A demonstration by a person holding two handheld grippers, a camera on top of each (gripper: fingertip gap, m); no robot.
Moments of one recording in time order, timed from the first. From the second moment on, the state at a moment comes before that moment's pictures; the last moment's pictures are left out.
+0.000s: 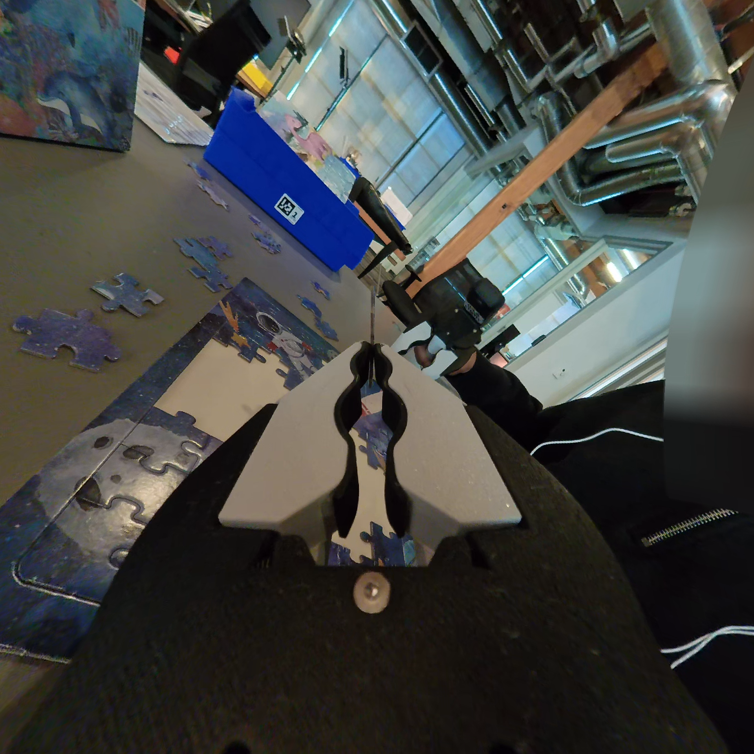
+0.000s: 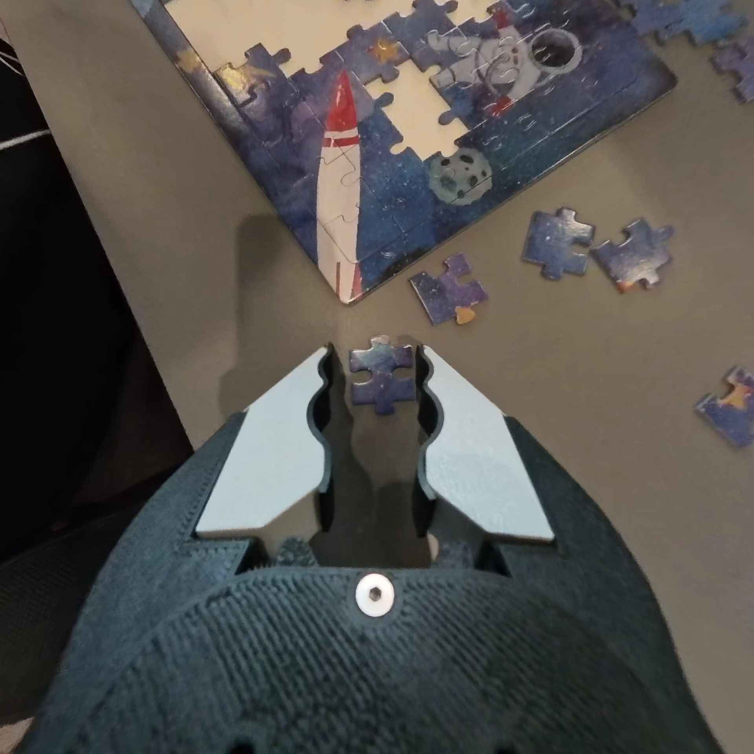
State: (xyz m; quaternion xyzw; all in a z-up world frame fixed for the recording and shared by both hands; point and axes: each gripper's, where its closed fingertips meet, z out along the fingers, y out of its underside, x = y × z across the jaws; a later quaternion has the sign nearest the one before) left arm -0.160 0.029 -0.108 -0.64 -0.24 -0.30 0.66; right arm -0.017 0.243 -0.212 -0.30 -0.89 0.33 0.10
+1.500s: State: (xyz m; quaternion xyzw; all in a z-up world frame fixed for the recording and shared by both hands) left arm -0.151 0.036 -0.114 -0.66 -0.24 -0.31 0.64; right arm -0.014 0.255 -0.209 -0.24 -0.92 0.29 0.10
